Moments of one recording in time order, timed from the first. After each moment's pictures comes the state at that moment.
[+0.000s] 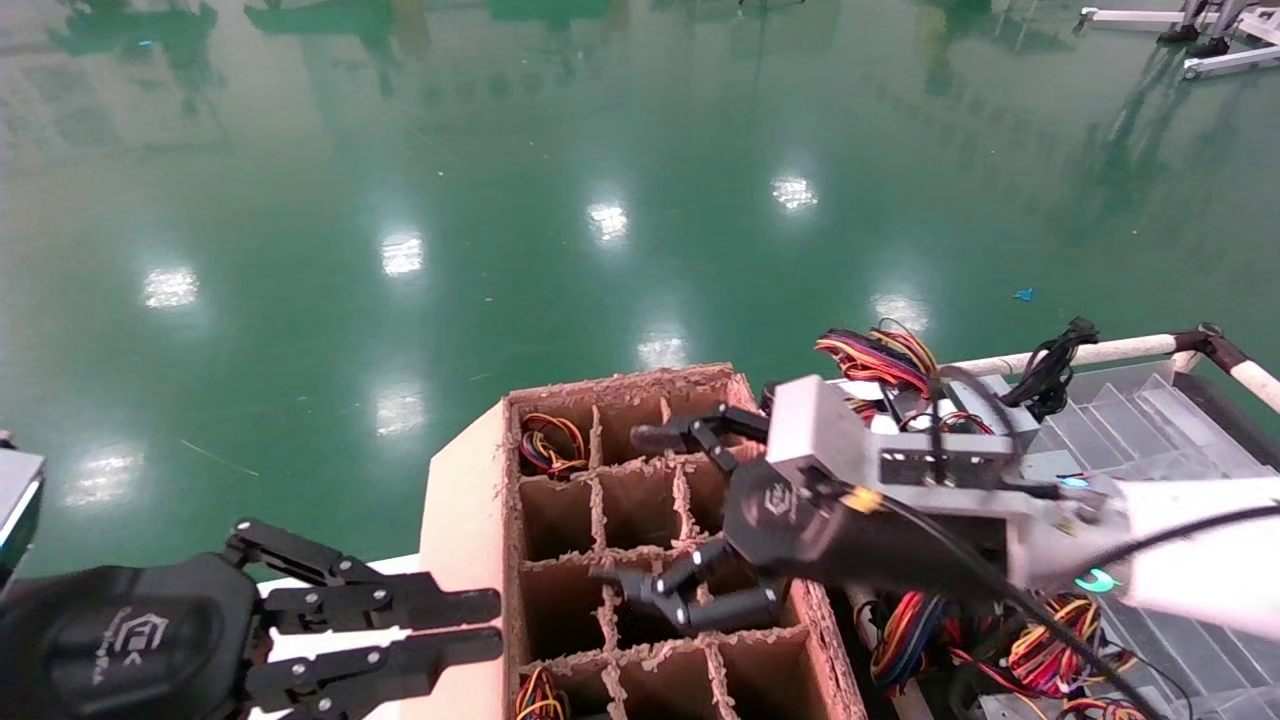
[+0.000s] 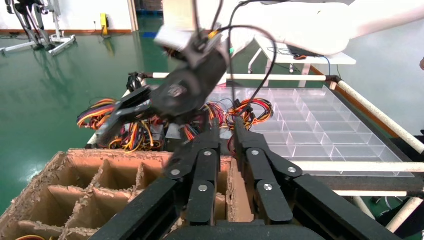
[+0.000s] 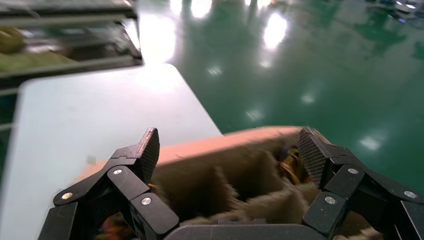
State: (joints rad) left arm -1.08 0.61 0.28 -1.28 0.73 1.50 -0.19; right arm 1.34 -0.95 -0.47 0.95 -1.12 -1.34 0.01
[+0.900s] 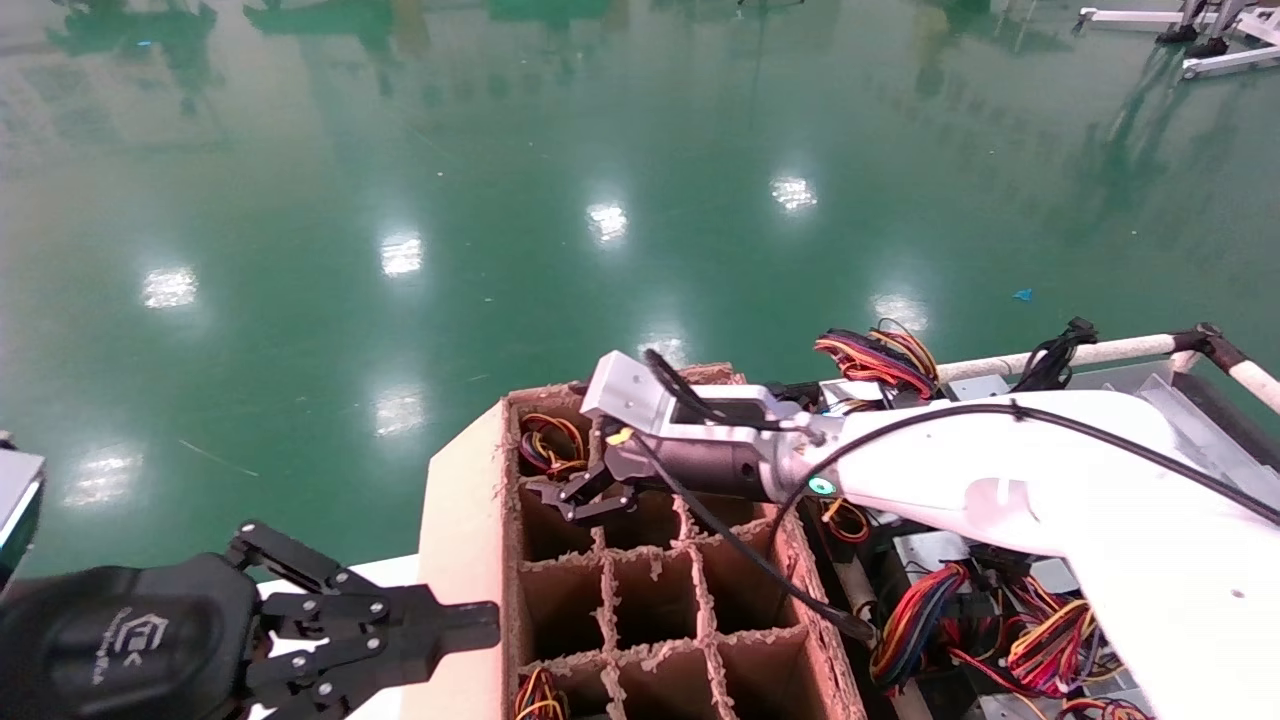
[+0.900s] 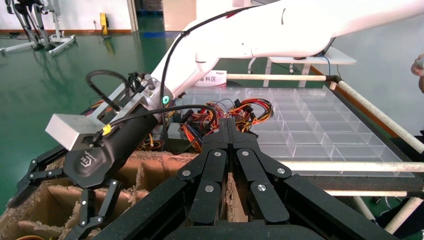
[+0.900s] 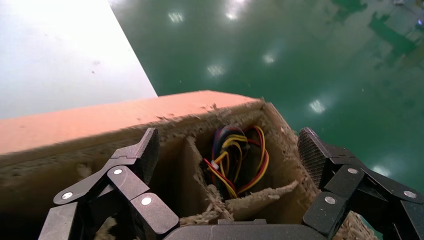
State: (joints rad) left arm -1.08 0.61 0.28 -1.28 0.73 1.49 -0.19; right arm 1.57 -1.33 -0.58 0.37 -1.34 -1.07 -0.34
